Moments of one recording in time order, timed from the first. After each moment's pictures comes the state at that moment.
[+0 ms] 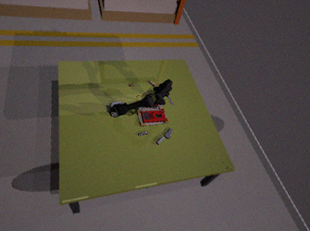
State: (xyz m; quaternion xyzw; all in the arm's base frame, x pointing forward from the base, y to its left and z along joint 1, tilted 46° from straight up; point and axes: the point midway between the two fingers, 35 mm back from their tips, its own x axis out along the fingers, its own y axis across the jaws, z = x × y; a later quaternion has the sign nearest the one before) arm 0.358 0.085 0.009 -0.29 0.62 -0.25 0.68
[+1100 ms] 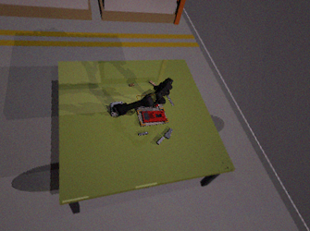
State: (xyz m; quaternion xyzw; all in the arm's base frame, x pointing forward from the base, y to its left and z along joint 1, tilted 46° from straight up) arm 0.357 0.096 0.018 -0.30 0.62 -0.25 0.68
